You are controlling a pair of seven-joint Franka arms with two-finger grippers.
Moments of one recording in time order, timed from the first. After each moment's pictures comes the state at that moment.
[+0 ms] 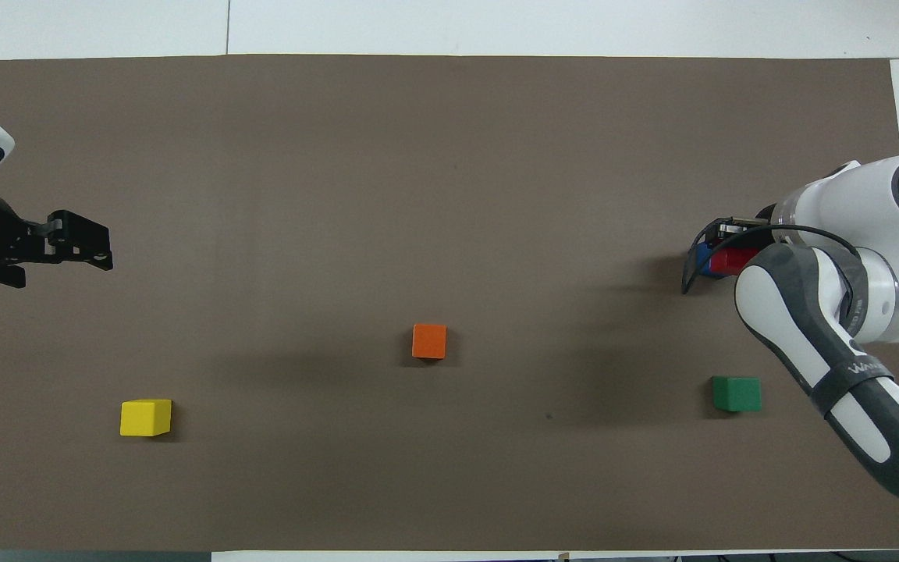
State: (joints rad) left arm -0.03 0.00 -0.04 -1.64 0.00 1.54 -0.21; right arm -0.05 0.21 0.00 -2.06 -0.01 2.32 0.15
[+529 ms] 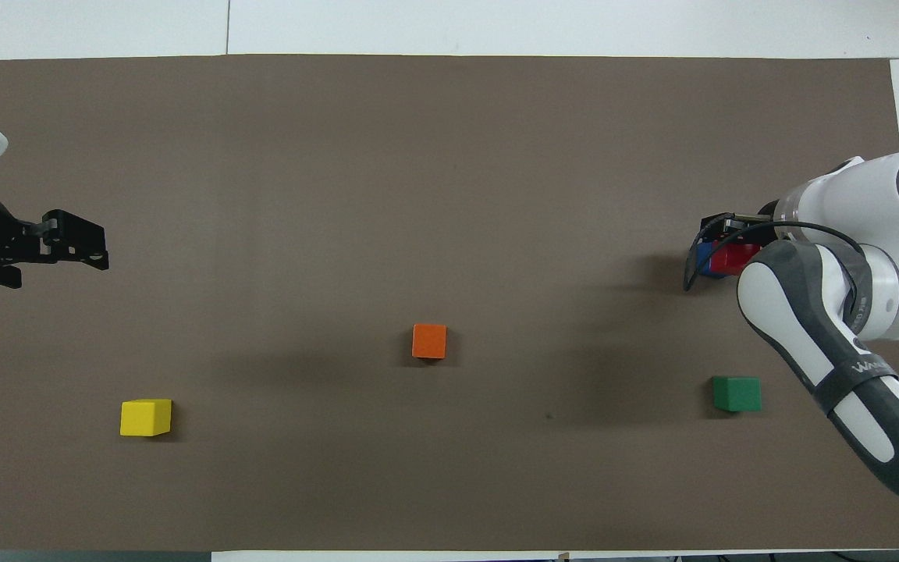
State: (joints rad) left arm -0.03 0.00 -0.04 -1.64 0.00 1.54 -0.21; right arm -0.04 0.20 0.00 -2.03 -0.01 2.29 0.14
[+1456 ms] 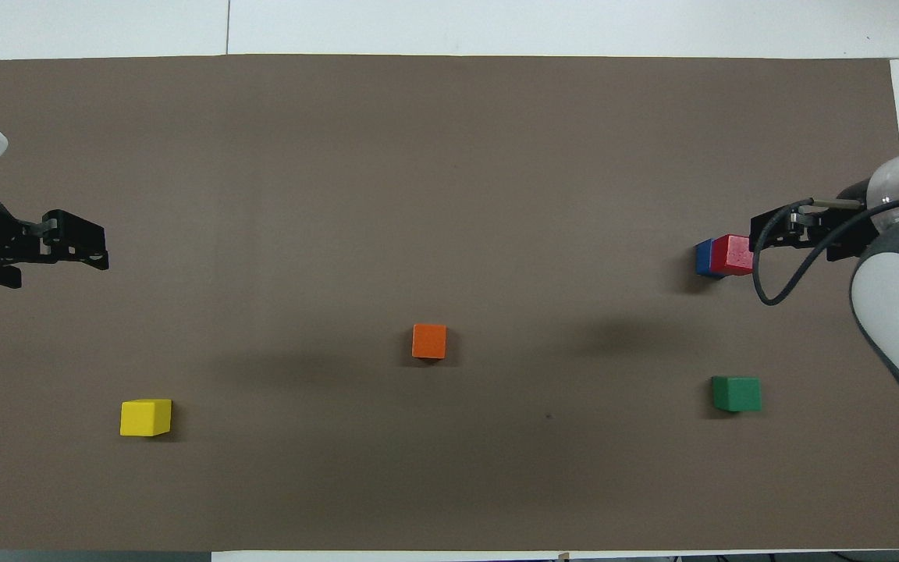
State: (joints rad) left arm -0.03 0.00 -0.04 -1.64 0.00 1.54 -0.21; right arm -0.04 -0.01 0.04 -1.79 0.03 1.73 0.14
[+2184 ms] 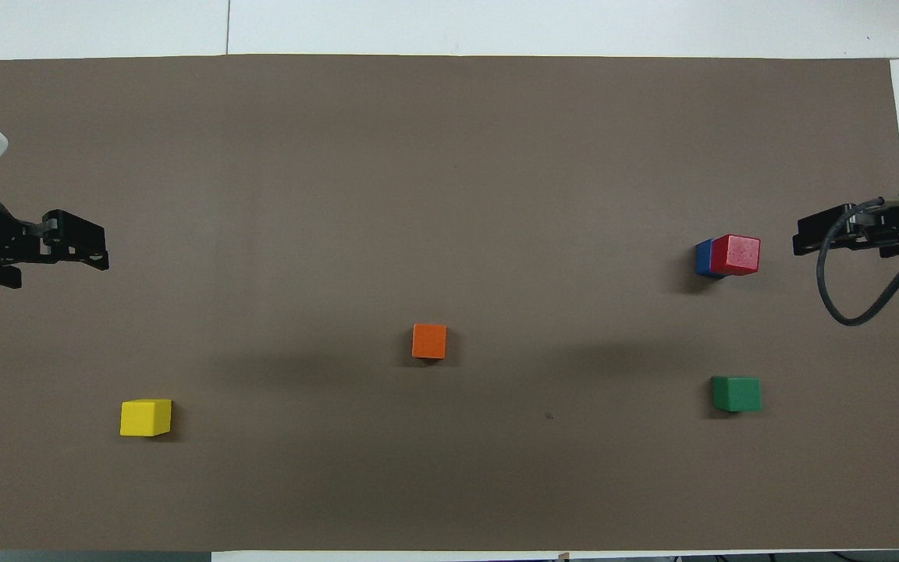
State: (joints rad) left arm -0.03 0.00 -0.04 -1.64 0.00 1.54 -0.21; right arm -0.06 -0.02 0.04 -1.68 0.02 1.62 0.04
